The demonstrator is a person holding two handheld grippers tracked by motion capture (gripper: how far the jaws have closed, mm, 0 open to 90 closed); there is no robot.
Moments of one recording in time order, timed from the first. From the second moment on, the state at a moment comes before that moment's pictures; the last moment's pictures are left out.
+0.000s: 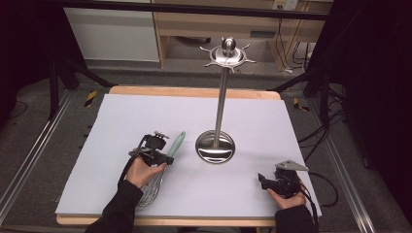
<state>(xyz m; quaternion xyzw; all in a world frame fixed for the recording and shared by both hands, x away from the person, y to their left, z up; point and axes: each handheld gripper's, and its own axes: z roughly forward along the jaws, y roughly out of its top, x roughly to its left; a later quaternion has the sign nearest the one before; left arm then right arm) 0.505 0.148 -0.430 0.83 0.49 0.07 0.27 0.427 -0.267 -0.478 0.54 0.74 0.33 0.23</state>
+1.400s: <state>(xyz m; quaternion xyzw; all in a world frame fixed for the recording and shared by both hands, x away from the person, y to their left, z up) 0.450 0.190 -0.388 0.78 0.45 0.14 0.41 0.425 -0.267 -0.478 0.53 0.74 0.33 0.24</state>
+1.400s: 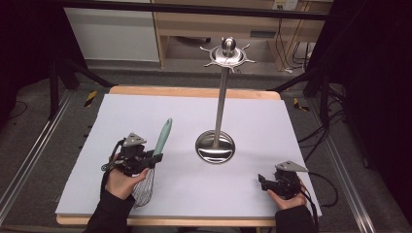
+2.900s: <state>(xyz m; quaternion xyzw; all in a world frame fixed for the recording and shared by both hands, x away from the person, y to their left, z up) 0.439 0.204 -0.335 0.73 0.42 0.21 0.50 0.425 -0.268 -0.477 0.54 0.73 0.34 0.24</state>
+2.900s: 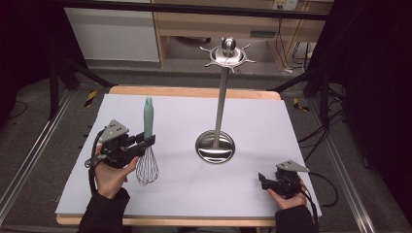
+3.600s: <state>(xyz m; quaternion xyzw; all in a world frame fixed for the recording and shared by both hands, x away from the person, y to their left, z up) 0.449 0.179 -0.299 0.72 0.39 0.22 0.53 0.426 -0.268 -0.476 0.54 0.73 0.34 0.25</state>
